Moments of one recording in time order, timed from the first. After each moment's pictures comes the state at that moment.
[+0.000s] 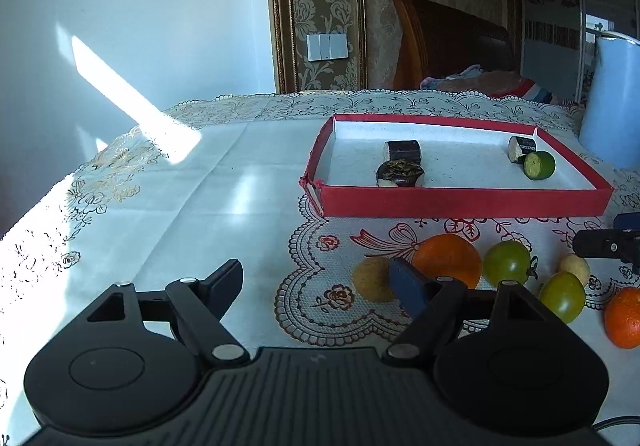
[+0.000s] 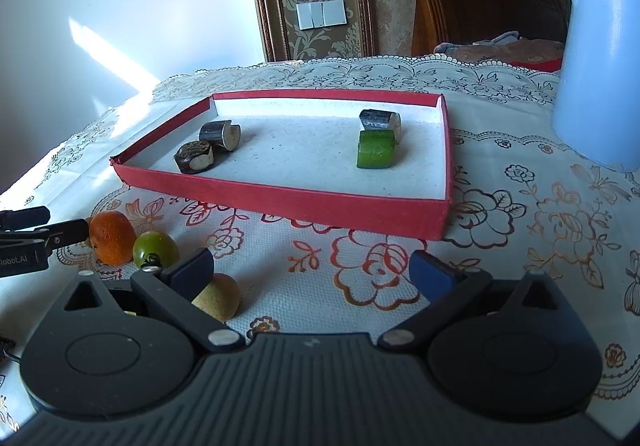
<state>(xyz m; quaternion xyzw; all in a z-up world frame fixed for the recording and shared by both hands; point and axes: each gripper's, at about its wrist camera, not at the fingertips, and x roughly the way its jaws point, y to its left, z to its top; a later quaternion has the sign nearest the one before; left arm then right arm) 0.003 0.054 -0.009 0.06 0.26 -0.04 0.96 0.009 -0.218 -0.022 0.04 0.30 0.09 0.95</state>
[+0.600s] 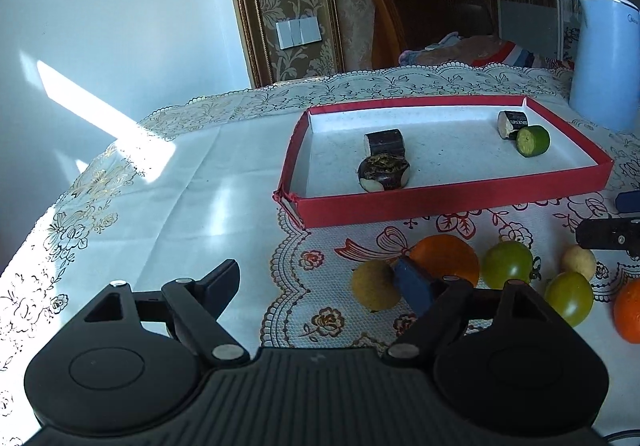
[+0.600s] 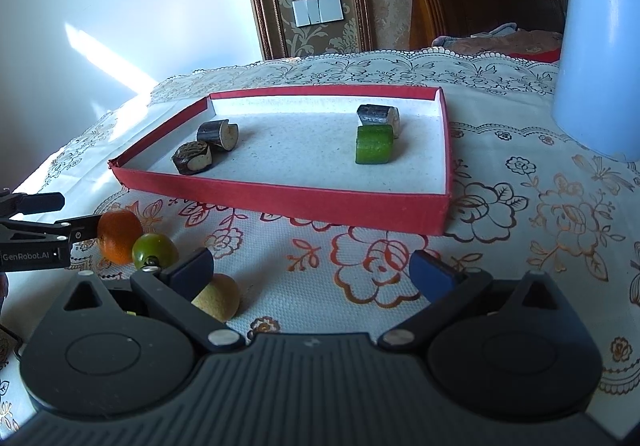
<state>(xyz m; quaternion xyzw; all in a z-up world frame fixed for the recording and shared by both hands) 0.025 0.043 -0.002 0.10 0.29 -0.07 0.95 0.011 -0.221 -0.023 0.06 0.30 0.09 0.95</state>
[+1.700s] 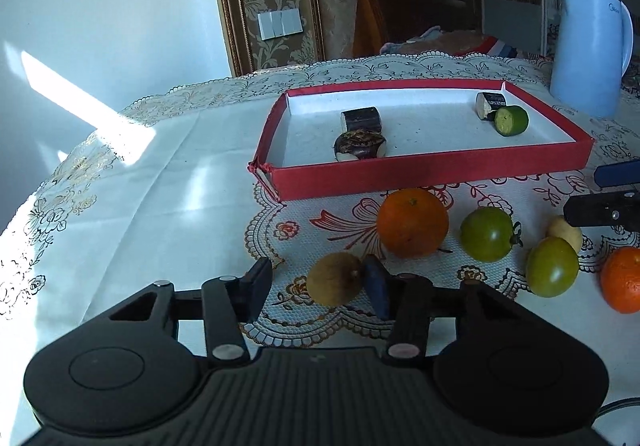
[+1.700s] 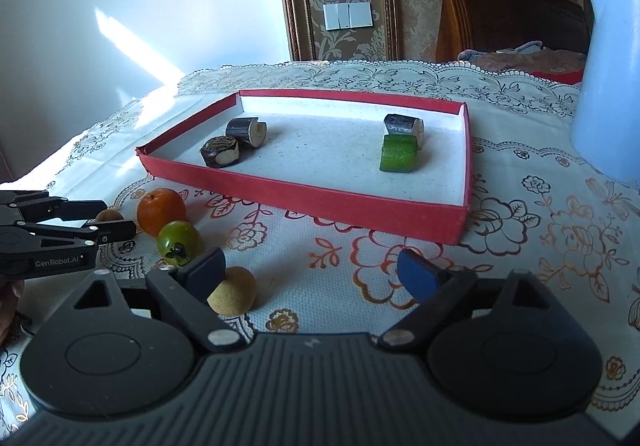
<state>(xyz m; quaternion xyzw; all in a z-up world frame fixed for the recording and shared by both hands) 0.020 0.043 -0.017 0.09 0.30 -0.10 0.94 -0.001 -0.214 -0.016 0.02 0.29 0.14 0.95</state>
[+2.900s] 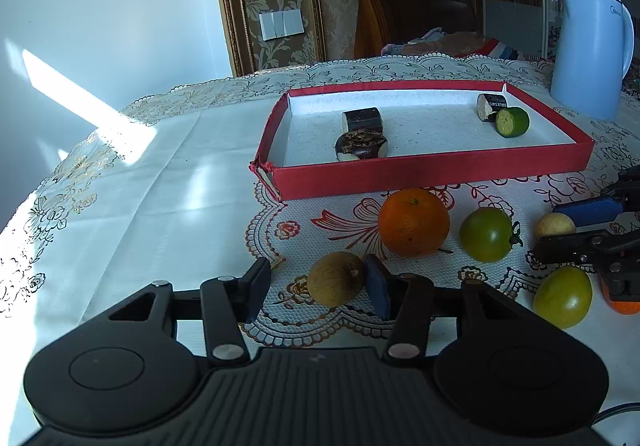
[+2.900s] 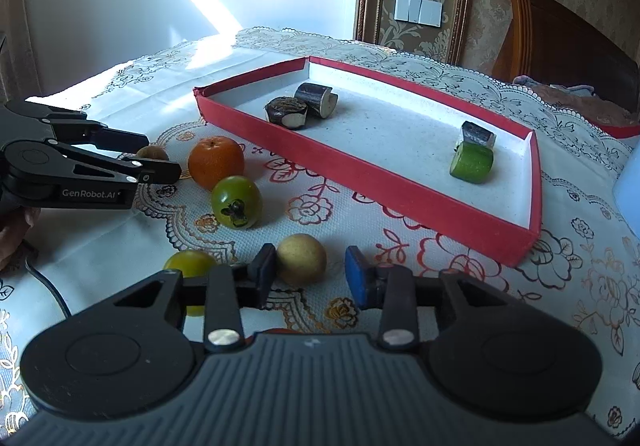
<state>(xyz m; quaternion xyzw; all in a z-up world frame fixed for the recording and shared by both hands) 0.019 0.043 -0.017 0.09 0.30 -0.09 0.95 -0.003 -0.169 -0.023 -0.09 0.31 0.20 0.93</state>
